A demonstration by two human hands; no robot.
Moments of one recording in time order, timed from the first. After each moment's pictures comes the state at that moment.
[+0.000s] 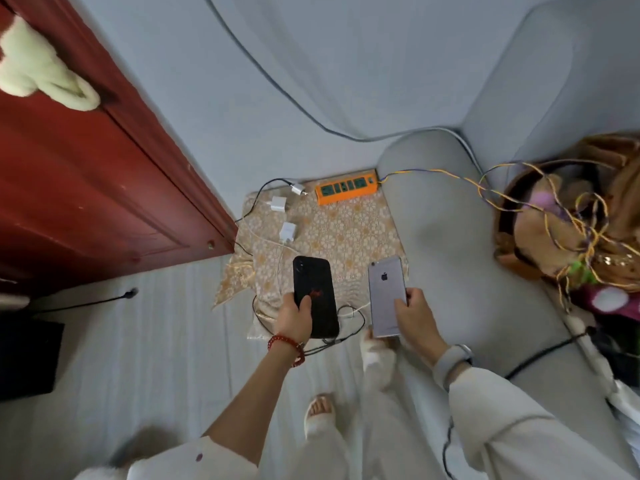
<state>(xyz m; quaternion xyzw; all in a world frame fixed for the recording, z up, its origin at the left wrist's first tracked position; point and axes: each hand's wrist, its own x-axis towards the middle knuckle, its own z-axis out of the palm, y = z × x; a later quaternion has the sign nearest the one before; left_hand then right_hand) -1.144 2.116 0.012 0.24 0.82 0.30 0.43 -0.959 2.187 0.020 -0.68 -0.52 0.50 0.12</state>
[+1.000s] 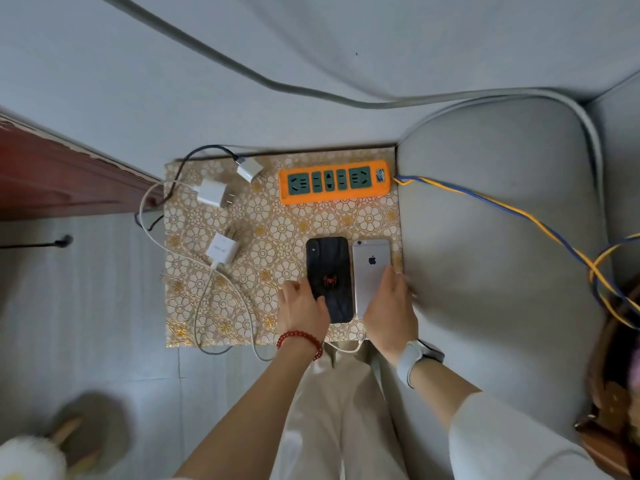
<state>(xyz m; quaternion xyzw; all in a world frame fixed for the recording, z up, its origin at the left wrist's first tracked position) -1.112 2.335 -0.178 0.28 0.88 0.06 0.37 -1.004 2.402 -0.156 -0.61 -0.69 0.35 -0.14</state>
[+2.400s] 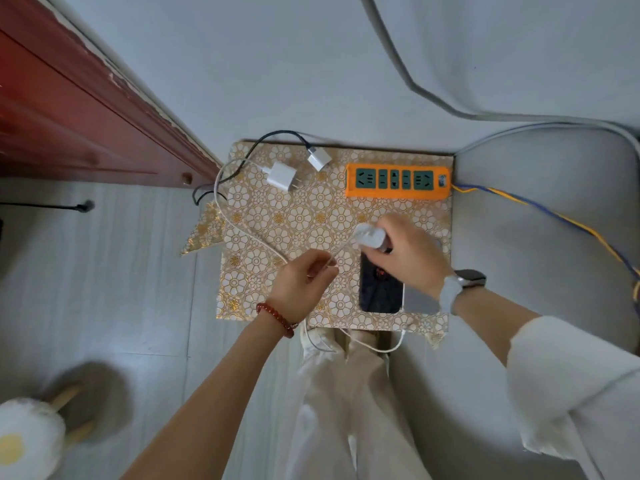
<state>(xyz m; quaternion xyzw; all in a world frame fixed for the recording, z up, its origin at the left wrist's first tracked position) -1.219 2.290 -0.116 0.29 0.76 0.38 0.43 -1.091 2.440 -0.111 -0.31 -0.89 0.34 0.00</state>
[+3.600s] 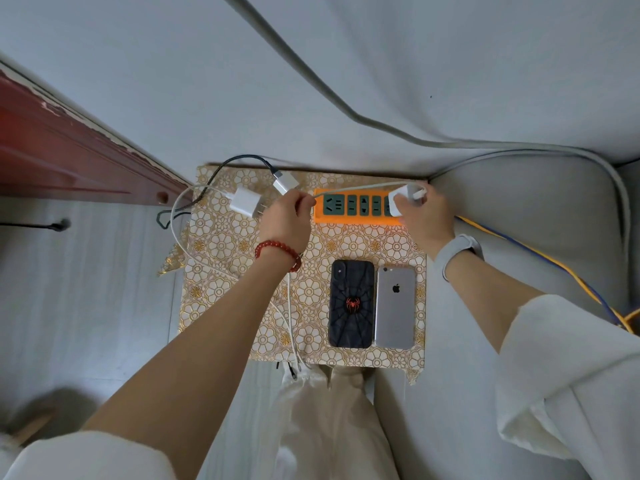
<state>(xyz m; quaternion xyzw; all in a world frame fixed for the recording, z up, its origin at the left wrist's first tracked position) -1.247 2.425 -0.139 0.28 0.86 0.32 0.27 -1.089 2.555 -0.156 -0.60 -0.66 0.44 0.10</state>
